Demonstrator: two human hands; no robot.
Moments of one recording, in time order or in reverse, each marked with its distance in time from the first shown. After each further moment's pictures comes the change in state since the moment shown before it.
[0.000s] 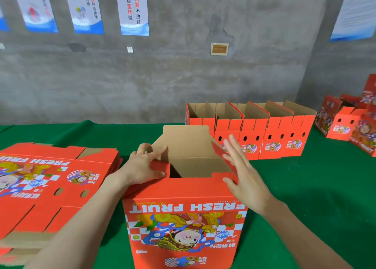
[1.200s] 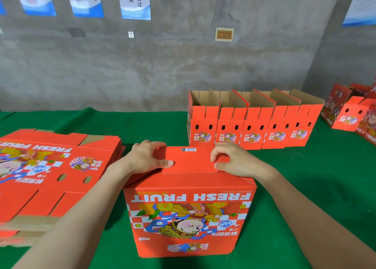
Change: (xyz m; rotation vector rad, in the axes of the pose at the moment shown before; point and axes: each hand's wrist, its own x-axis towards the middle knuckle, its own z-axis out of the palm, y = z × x) left_hand -0.012 0.011 -0.005 -0.161 -0.090 -0.117; right_hand 0.047 -0.006 0.002 -0.028 -0.400 0.121
